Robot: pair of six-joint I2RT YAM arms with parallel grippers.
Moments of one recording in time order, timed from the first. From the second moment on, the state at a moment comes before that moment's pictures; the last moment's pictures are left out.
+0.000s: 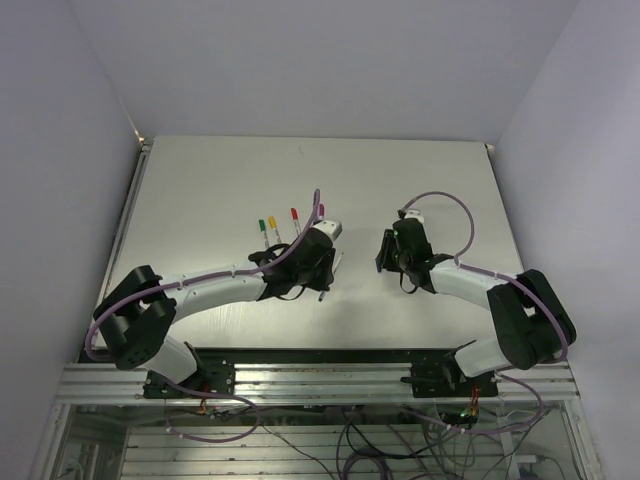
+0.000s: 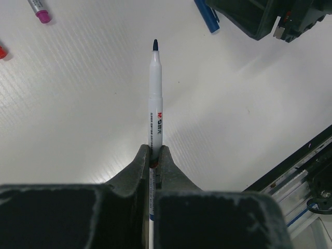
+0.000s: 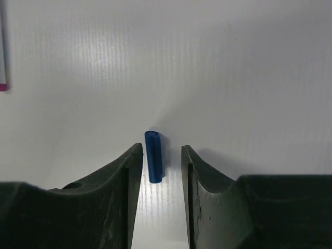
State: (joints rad) left arm -0.96 1.49 0.91 -0.15 -0.12 -0.53; right arm 0.44 1.45 0.60 0.08 0.17 0.47
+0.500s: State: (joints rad) left arm -0.94 1.49 0.90 -0.13 -0.08 -0.54; right arm 0.44 1.53 0.61 0.15 0.12 0.43
